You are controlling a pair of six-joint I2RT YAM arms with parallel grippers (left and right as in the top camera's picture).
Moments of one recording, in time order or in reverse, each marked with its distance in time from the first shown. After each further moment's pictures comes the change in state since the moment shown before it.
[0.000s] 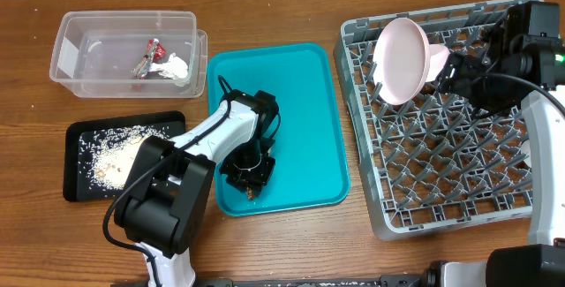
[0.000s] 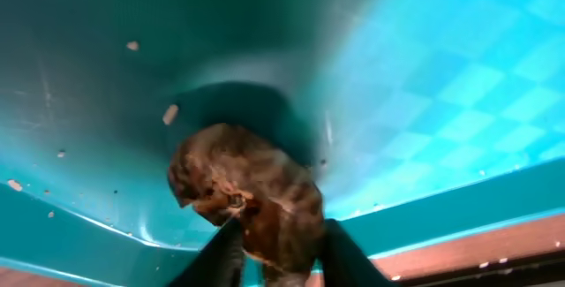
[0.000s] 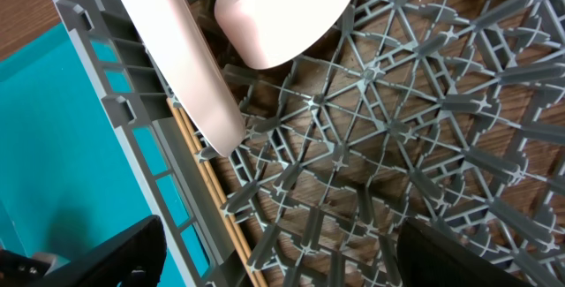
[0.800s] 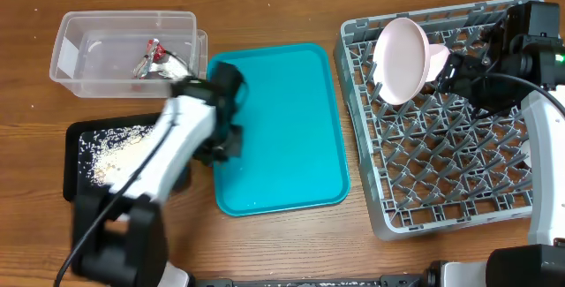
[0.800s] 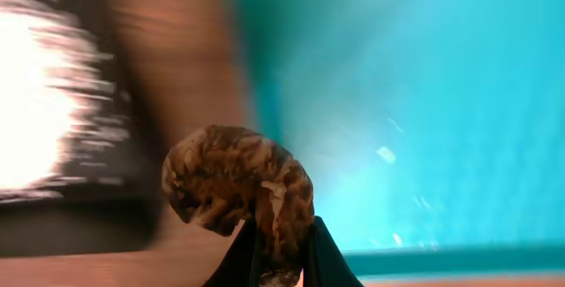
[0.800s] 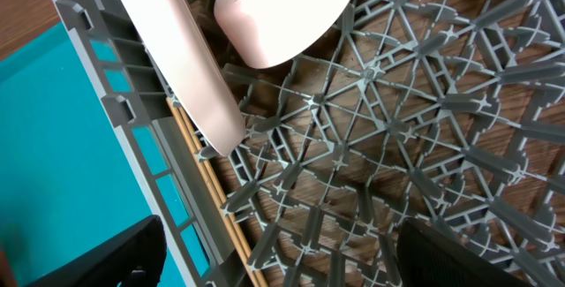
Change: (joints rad) left arm 0.204 -0.257 0.048 0.019 -0.201 -0.131; right arm 0.000 0.000 0.000 -0.001 0.000 0.000
